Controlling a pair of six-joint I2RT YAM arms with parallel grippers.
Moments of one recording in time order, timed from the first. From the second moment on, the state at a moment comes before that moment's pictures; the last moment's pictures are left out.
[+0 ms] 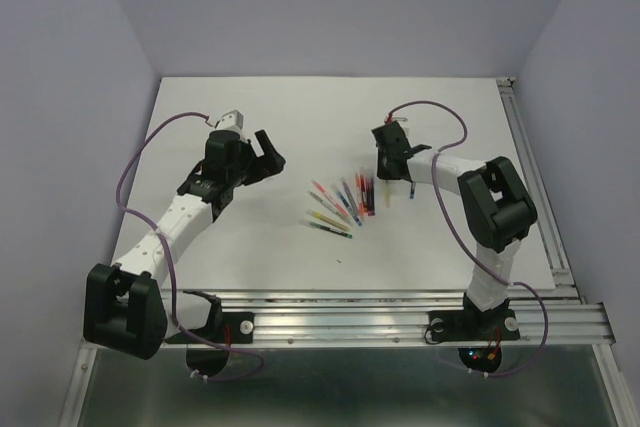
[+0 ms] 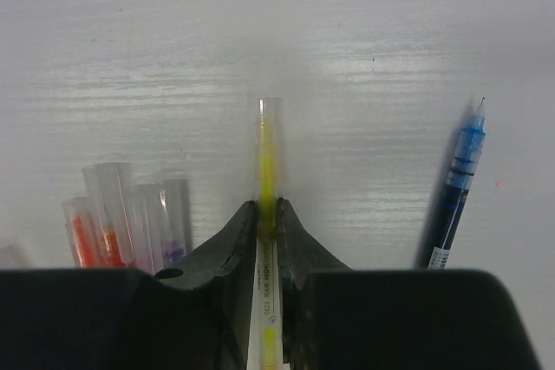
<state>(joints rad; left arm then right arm) -0.30 1.21 0.82 -0.17 0.04 -0.58 0.47 1.91 1.20 -0.22 0.35 0.42</state>
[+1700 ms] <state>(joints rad) -0.73 1.25 0.77 0.23 0.11 -0.89 0.52 1.28 0.68 0.43 -0.71 0.56</state>
